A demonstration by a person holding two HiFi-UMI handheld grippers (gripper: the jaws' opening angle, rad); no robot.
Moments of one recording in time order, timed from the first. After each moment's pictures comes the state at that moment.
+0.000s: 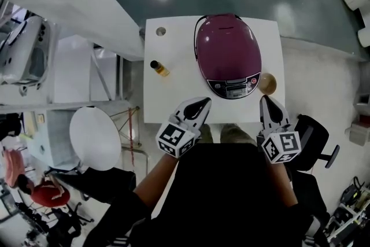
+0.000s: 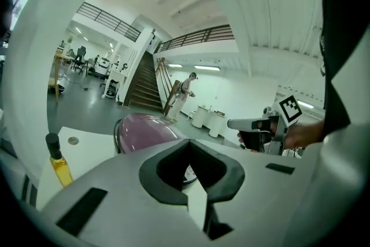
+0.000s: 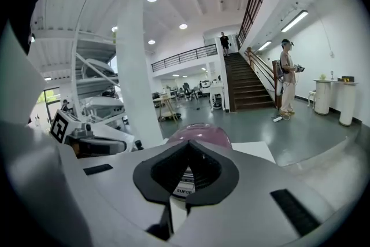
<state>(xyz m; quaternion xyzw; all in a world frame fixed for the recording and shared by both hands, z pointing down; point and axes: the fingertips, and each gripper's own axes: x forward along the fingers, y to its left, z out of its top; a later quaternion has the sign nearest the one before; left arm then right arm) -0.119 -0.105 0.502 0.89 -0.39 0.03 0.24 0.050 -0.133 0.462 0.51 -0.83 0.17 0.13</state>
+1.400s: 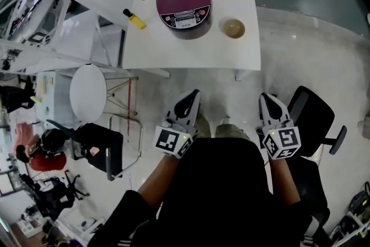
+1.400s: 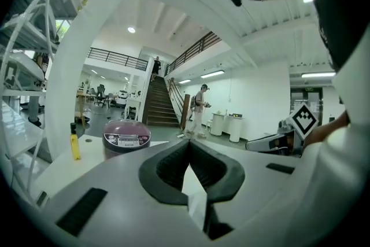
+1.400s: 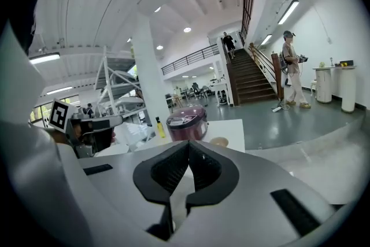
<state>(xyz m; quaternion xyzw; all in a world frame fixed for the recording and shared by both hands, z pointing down) 0.102 0.140 0.461 0.84 -0.53 0.02 0.13 0.307 0.116 0.496 0.45 -0.86 0.19 0.11</state>
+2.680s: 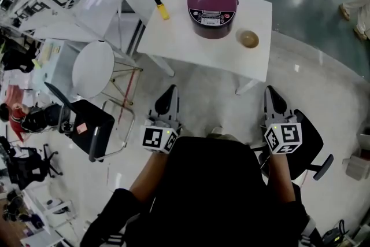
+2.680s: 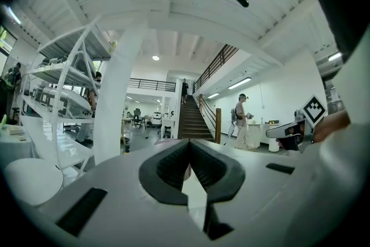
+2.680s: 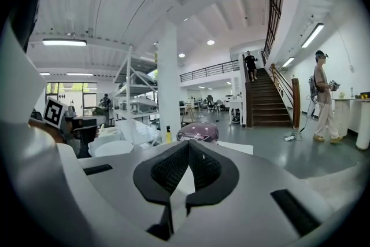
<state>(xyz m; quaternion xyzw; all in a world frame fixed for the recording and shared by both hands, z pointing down) 0.003 0.221 0.427 0.73 -0.68 -0.01 0.05 0.277 0.113 0.437 0.41 -0.91 0.08 0.10</state>
